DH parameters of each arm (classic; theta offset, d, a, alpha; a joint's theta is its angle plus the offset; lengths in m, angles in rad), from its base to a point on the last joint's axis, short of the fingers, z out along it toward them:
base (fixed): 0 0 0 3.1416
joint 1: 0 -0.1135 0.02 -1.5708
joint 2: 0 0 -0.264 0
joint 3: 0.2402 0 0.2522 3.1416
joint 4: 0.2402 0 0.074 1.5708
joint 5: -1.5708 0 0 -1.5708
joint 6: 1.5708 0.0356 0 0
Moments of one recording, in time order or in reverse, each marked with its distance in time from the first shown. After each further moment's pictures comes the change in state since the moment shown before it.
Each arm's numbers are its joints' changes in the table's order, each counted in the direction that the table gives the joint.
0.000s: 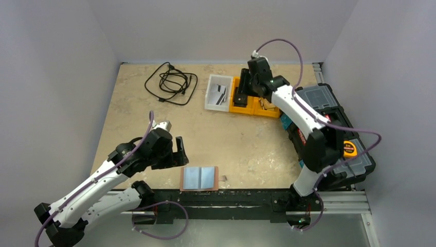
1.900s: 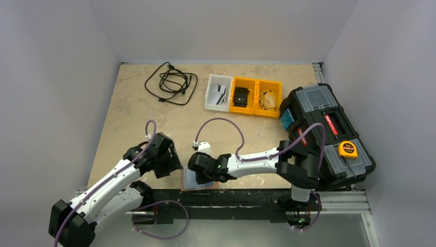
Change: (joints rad) left arm -0.213 -0.053 -0.300 -0.159 -0.066 -0.121; right arm -0.932 0.021 -0.580 -0.296 -0.125 0.462
